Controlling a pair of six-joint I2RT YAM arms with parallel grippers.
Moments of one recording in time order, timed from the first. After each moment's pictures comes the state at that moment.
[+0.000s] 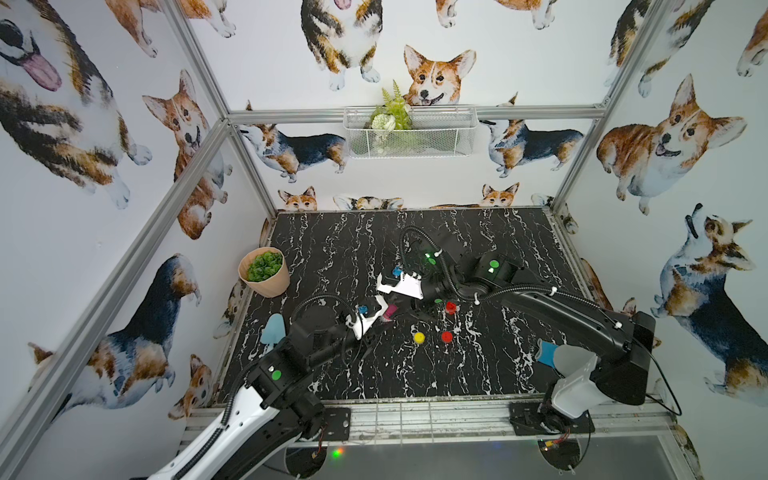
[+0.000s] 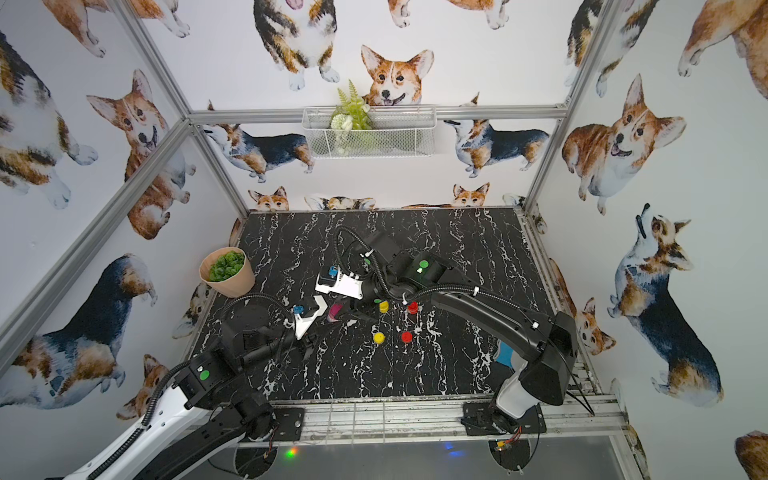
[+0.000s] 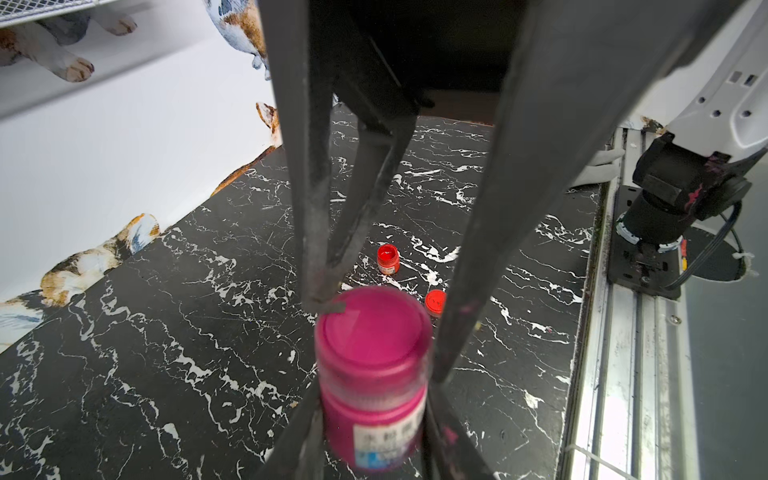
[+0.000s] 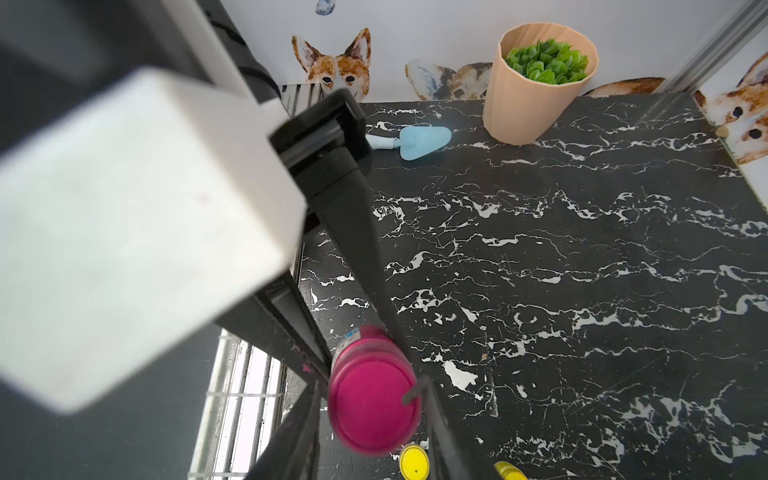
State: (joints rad) left arm -0.74 0.55 0.63 -0.42 0.22 0.20; right arm 1.01 1.56 1.57 -0.79 -0.50 -0.40
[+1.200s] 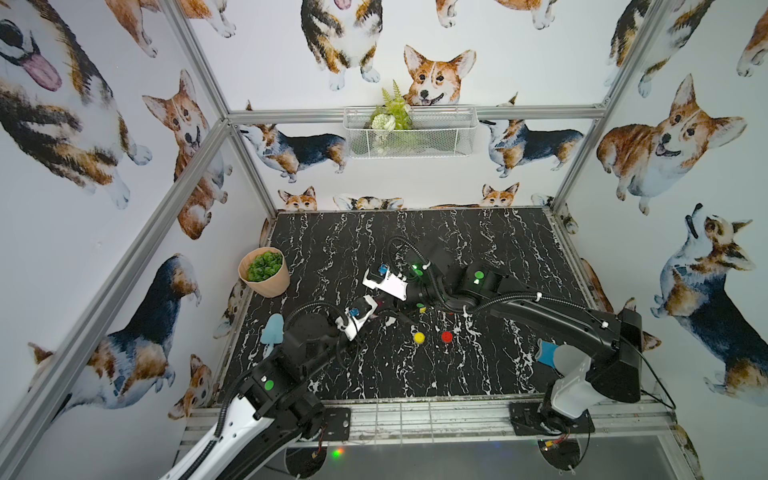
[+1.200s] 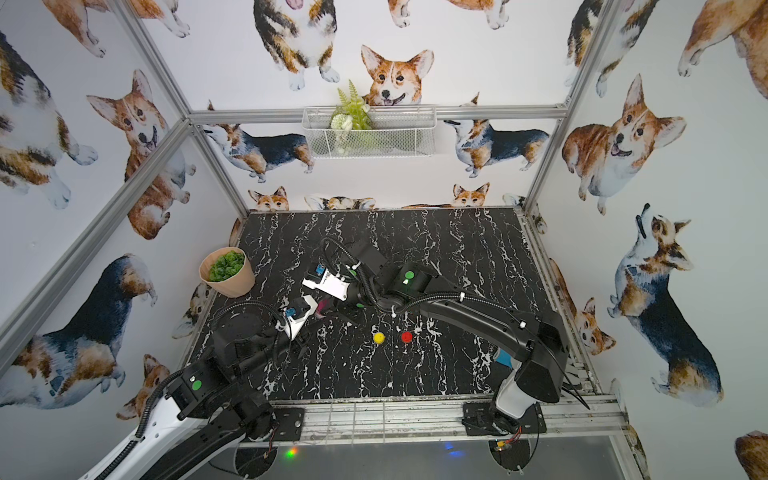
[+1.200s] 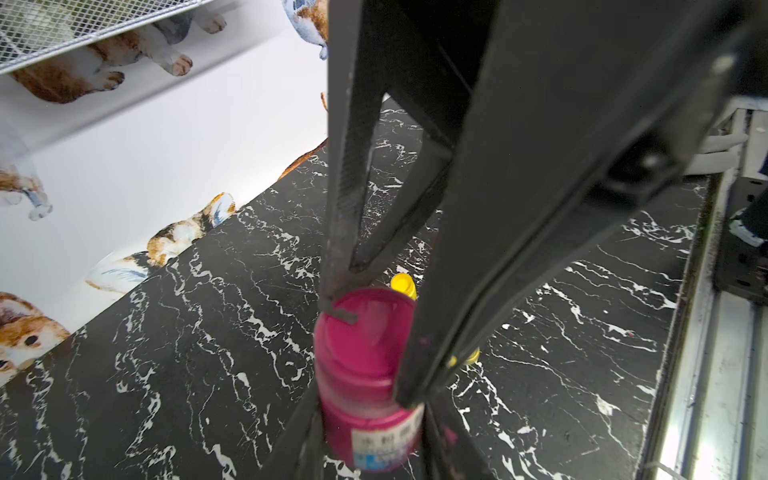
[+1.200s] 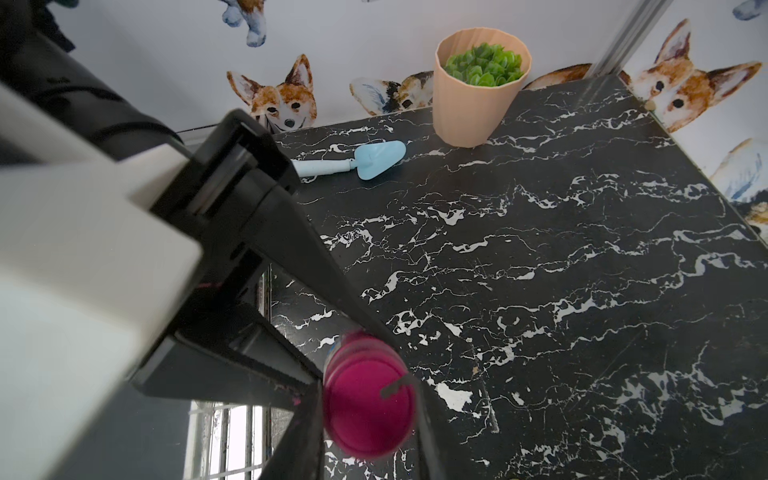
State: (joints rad) left arm -0.74 0.45 0.59 -0.44 0.03 0.23; right arm 1.10 1.60 1.54 -0.61 -0.28 -0.16
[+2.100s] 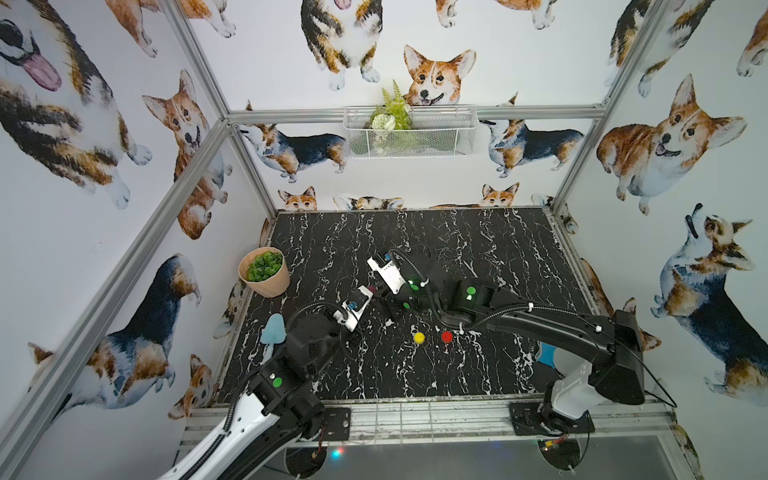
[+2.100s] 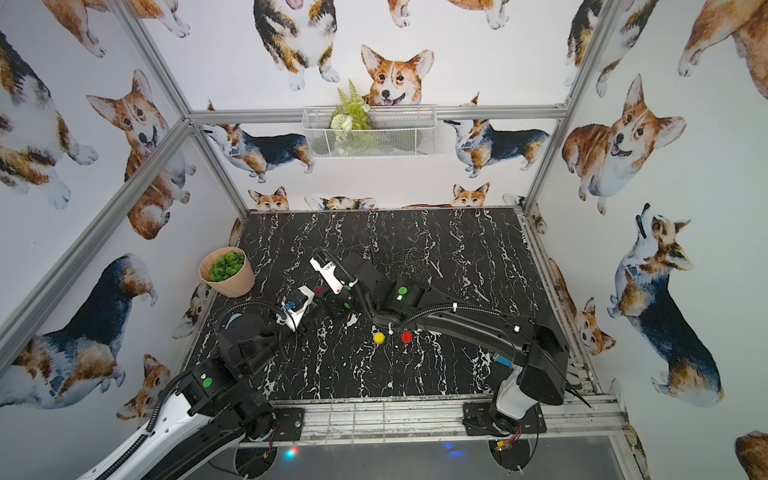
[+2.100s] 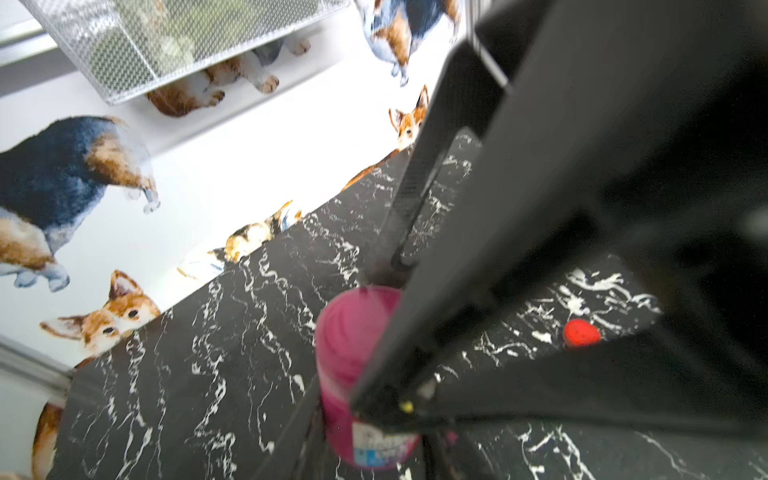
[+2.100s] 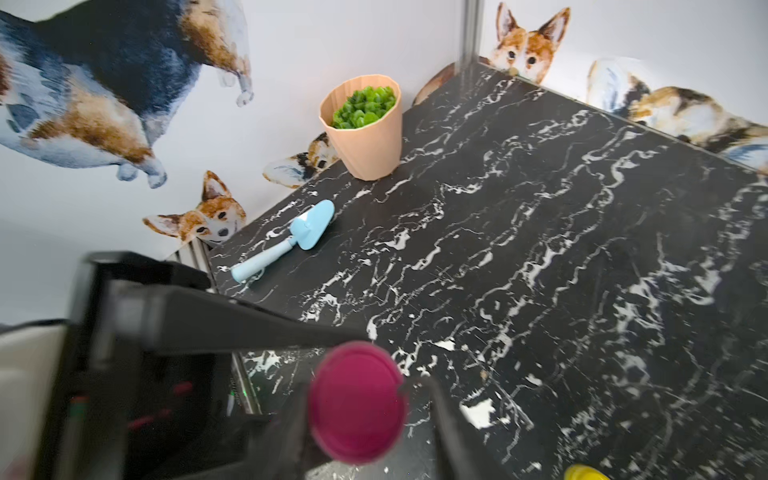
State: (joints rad) left arm -0.74 0.47 0.53 -0.25 -0.13 0.24; right arm 1.16 1.56 1.41 -0.37 0.03 0.26
